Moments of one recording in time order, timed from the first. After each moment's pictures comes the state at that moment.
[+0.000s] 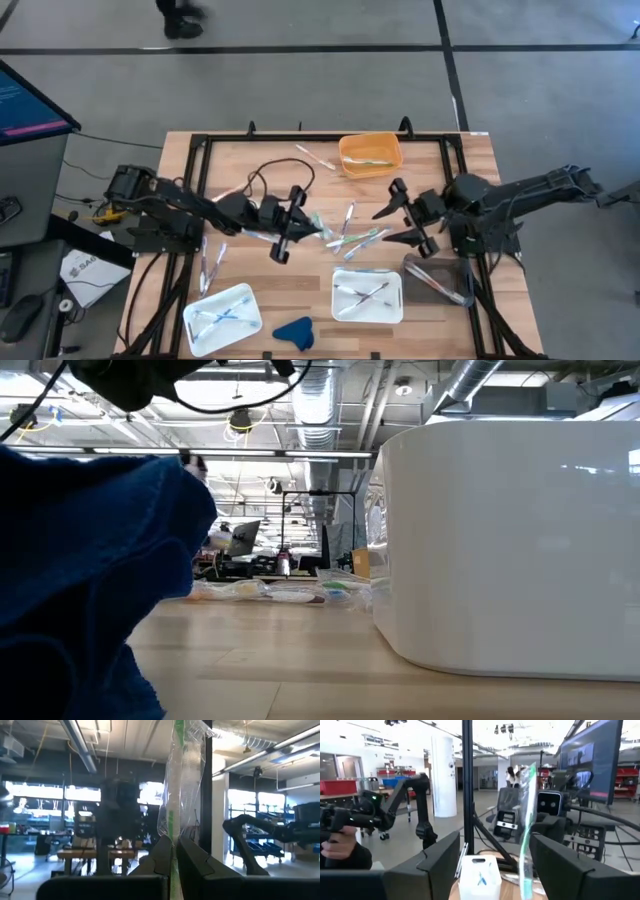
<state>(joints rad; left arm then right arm) -0.15 1.54 0.69 1.29 0.07 -0.07 0.18 0.93 0.65 0.45 -0.18 0.04</state>
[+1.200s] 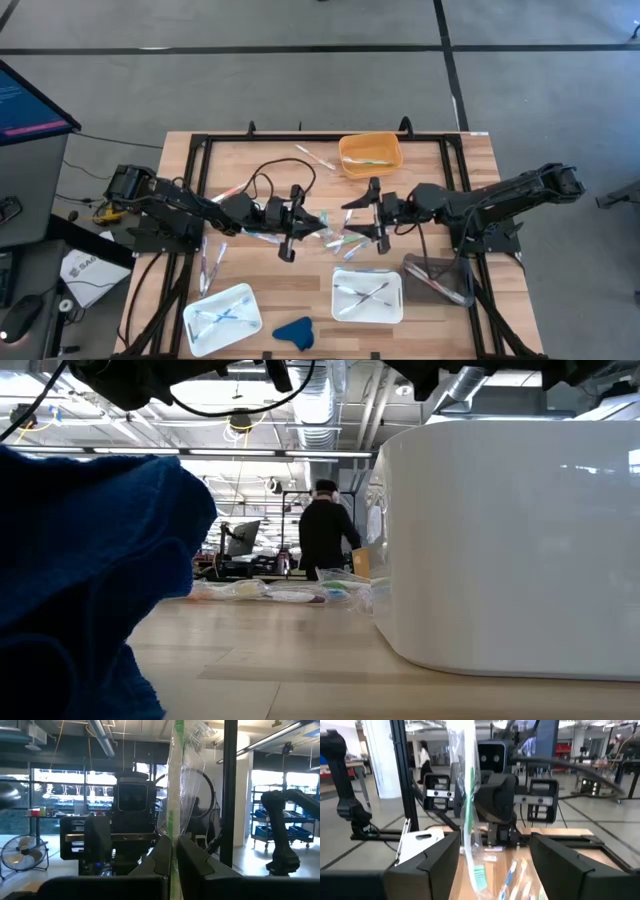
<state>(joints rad) -0.15 1.54 0.69 1.19 -0.03 -0.01 0.14 1.22 0.66 0.60 0.05 0.02</state>
